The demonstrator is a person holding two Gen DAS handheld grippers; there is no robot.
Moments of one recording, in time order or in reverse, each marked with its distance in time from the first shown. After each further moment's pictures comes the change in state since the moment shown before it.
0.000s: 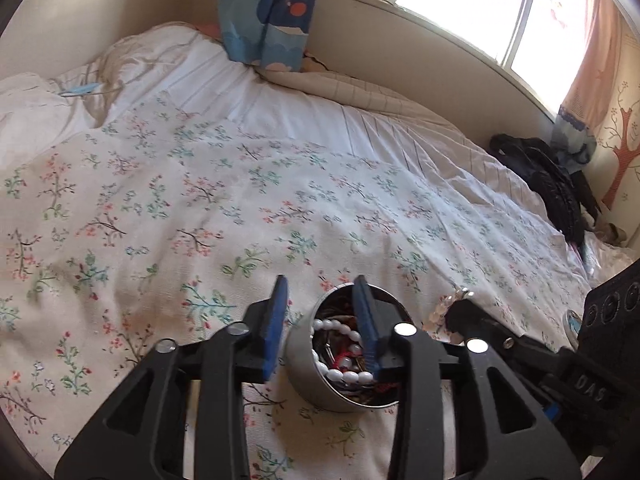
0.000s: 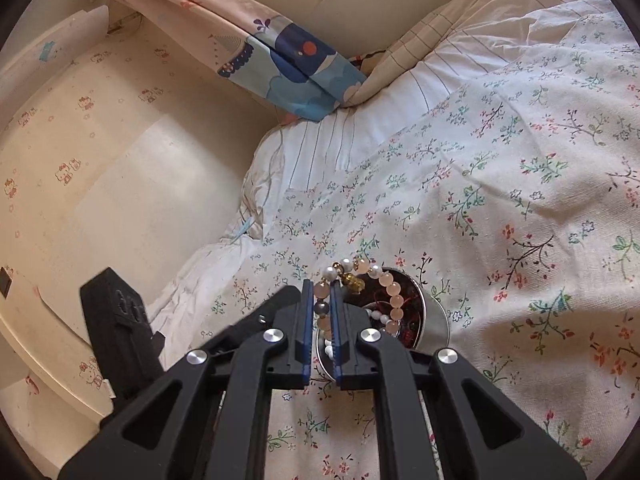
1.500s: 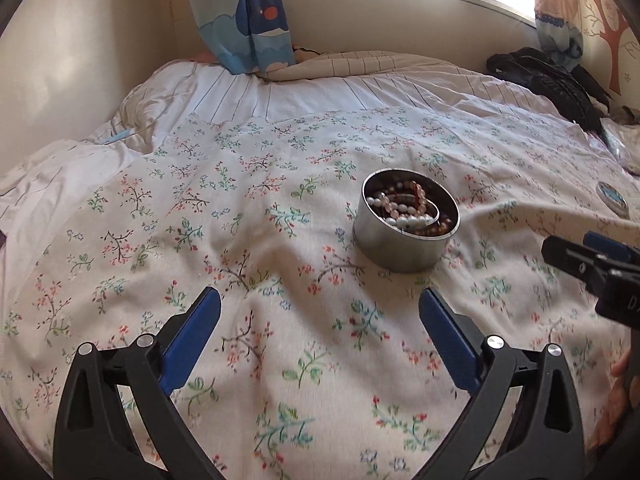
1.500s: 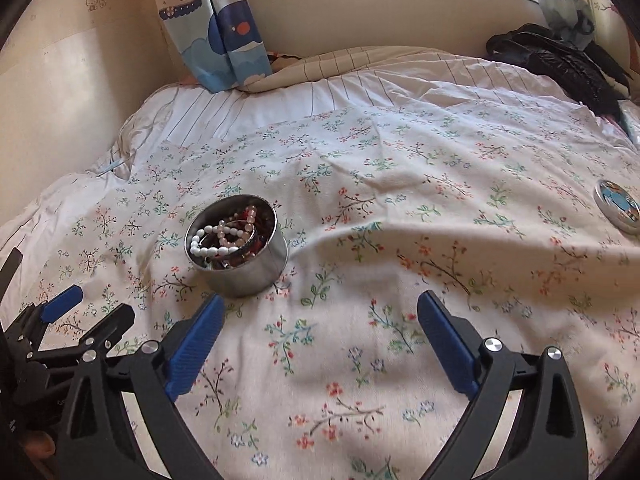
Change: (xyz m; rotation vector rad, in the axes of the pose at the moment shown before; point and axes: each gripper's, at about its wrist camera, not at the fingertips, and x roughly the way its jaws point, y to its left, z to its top) left arm -0.082 0.006 -0.078 0.347 0.066 0.177; right arm -0.089 0.041 -0.086 -0.259 -0.071 -0.661
